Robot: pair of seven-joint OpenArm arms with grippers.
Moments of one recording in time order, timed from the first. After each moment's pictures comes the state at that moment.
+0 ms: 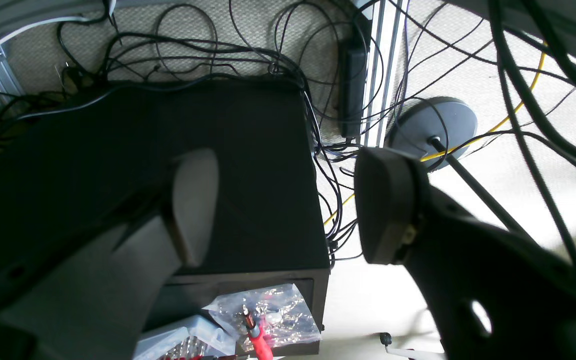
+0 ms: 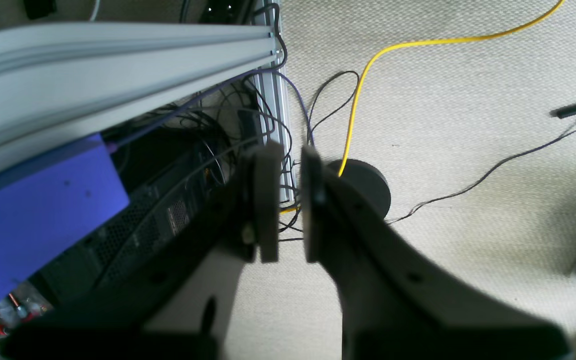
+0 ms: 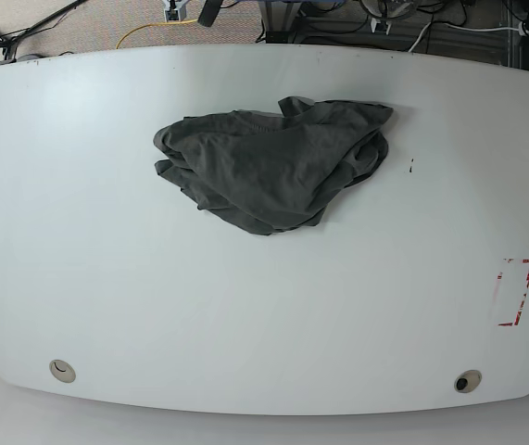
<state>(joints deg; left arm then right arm) 8.1 -6.0 3.9 9.3 -1.0 -7.5 -0.1 -19.1 3.4 10.4 22.9 -1.1 19.4 6.8</state>
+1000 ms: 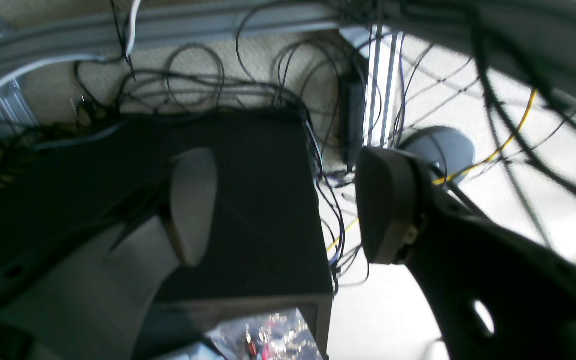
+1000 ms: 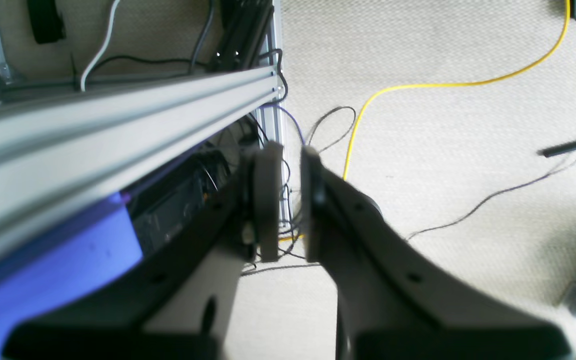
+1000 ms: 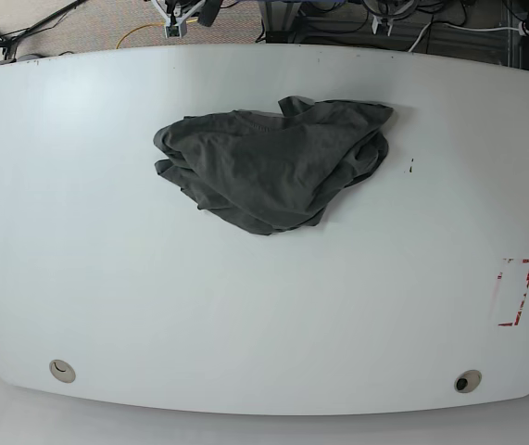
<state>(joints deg) 9.8 -6.2 3.7 9.5 -0.6 -7.4 -6.4 -16.6 3.2 10.4 24.2 -2.4 19.1 7.0</state>
